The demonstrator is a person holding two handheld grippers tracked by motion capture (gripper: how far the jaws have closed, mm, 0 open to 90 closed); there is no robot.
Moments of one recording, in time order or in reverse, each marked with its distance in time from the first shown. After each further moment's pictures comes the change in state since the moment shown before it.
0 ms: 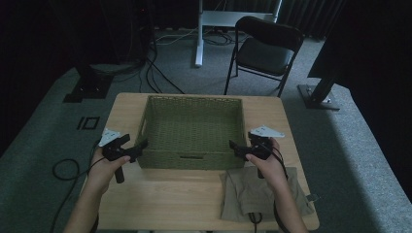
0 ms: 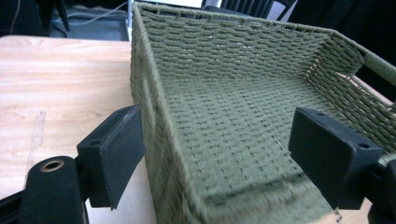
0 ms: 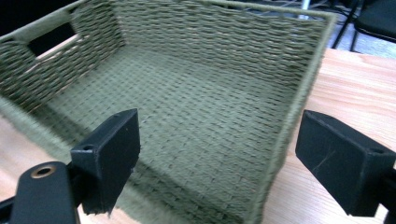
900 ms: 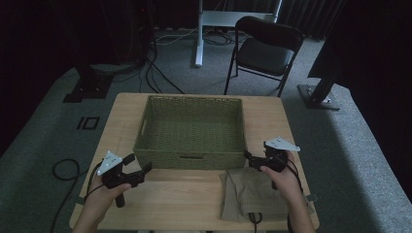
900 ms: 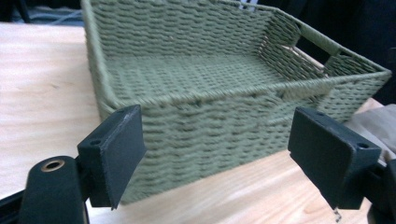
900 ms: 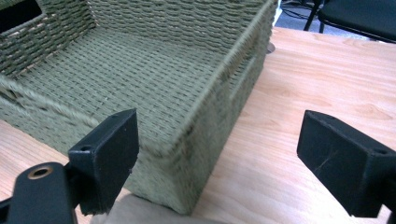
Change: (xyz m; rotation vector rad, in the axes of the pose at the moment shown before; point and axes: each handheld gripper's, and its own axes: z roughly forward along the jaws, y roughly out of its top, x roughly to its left) left arm -0.037 -0.045 -0.039 -0.008 -0.111 0.052; right arm -0.024 -0.036 -0.032 0.003 -0.091 0.006
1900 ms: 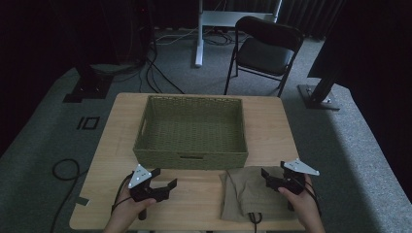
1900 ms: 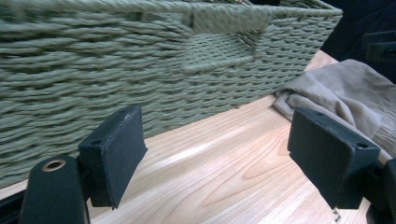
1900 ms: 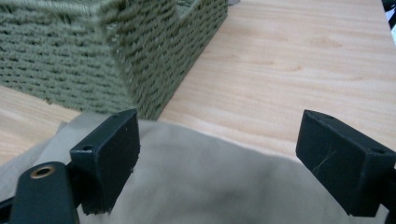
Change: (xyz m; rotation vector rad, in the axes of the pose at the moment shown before) left arm -0.056 -0.037 0.035 0.081 -0.123 0.040; right arm -0.031 -0.069 -0.038 0.029 -0.054 0.047
